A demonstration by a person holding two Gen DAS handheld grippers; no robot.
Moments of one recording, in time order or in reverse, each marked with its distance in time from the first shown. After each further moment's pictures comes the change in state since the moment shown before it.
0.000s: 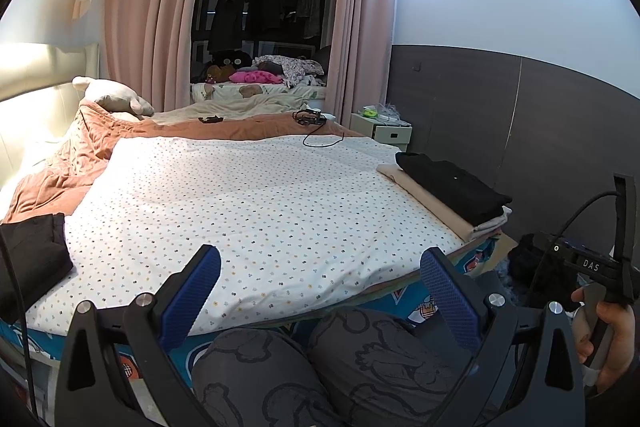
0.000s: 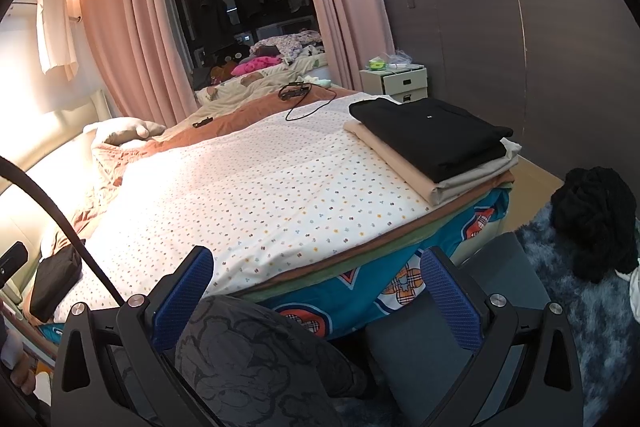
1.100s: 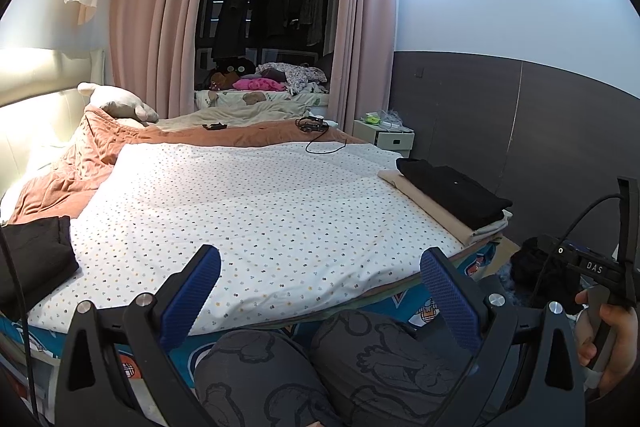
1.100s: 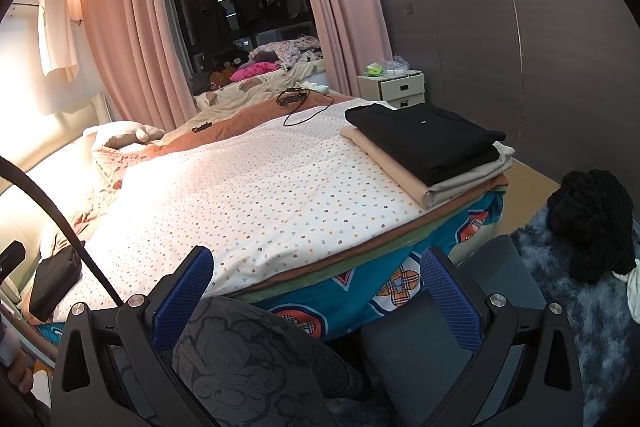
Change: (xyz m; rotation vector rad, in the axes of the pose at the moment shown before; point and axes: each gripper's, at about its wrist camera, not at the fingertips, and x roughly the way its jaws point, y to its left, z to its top) left arm -0.012 -0.002 -0.002 0.003 -0.026 0.015; right arm -0.010 -0.017 -0.002 -0.002 -0.018 0.002
